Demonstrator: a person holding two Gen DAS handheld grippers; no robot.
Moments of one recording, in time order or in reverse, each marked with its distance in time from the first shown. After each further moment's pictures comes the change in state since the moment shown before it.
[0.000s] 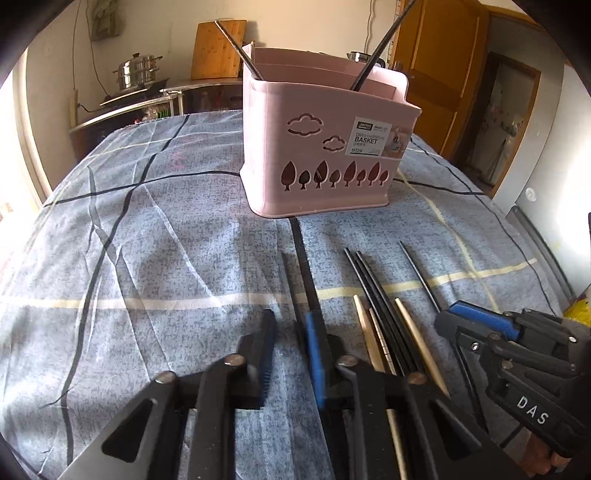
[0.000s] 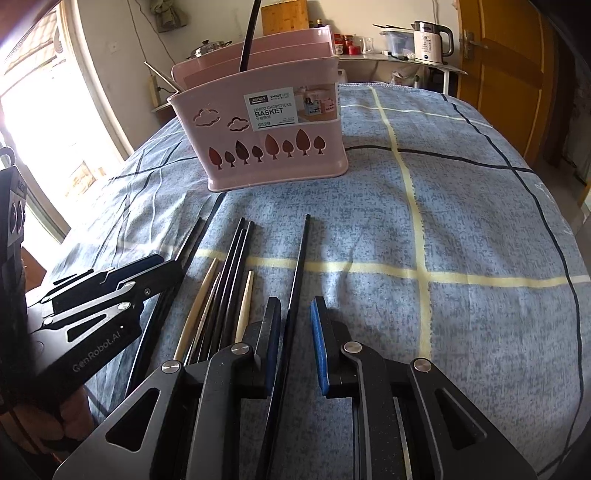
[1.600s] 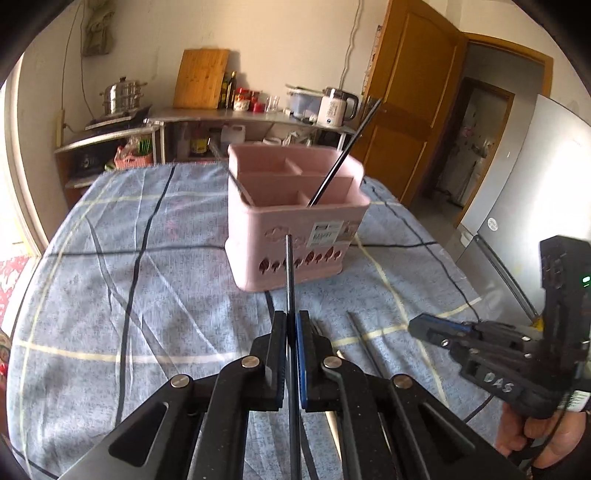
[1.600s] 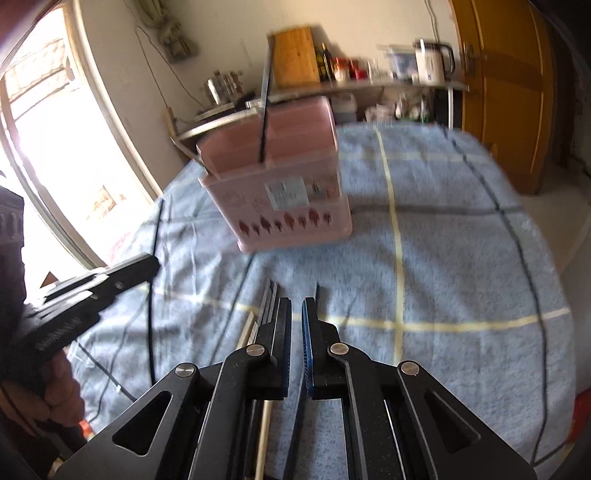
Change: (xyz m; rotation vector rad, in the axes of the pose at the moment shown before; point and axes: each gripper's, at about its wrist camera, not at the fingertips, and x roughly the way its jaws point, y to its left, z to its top) left arm -0.075 0.009 0.044 -0.002 -0.079 -0.125; right arm -0.048 -0.007 0.038 0.039 -0.046 0.092
